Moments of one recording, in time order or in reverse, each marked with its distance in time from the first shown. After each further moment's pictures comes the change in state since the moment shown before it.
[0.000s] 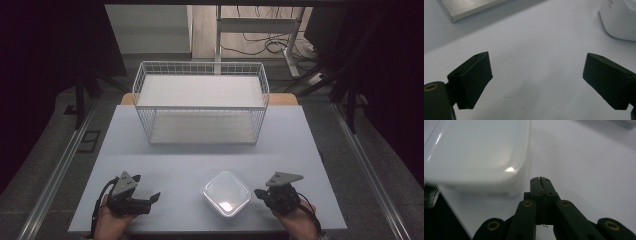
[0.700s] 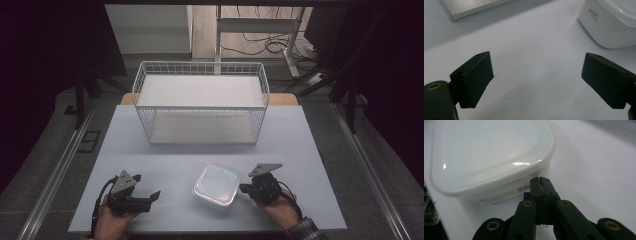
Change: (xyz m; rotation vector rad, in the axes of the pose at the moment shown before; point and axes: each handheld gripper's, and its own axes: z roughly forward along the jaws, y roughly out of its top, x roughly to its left) left arm 0.001 0.001 0.001 -0.007 -0.005 -0.034; right arm -0.002 0.037 0.049 0.024 0.087 -0.005
